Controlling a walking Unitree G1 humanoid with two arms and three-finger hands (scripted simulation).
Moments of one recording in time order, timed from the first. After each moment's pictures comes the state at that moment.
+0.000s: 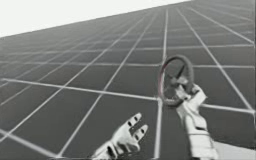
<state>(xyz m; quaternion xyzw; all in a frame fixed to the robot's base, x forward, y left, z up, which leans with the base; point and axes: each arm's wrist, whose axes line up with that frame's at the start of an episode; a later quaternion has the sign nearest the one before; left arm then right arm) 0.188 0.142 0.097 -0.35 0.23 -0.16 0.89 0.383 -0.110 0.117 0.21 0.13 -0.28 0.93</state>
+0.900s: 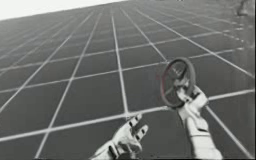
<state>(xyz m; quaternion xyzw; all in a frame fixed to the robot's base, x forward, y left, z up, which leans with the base) 0.188 0.142 0.095 -0.35 0.24 -0.16 0.89 0.382 -0.112 0.114 0.21 0.13 -0.29 0.93</state>
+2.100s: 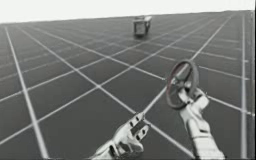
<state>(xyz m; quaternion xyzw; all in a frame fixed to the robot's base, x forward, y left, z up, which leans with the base) 0.188 0.142 0.098 -0.35 0.23 -0.17 0.89 0.382 -0.114 0.120 0.21 0.12 -0.29 0.93</state>
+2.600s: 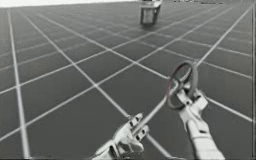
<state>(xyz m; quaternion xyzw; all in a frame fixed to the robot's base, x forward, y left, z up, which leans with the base) 0.187 0.145 0.092 -0.35 0.24 -0.16 0.89 0.382 -0.108 0.110 0.20 0.14 -0.28 0.93</state>
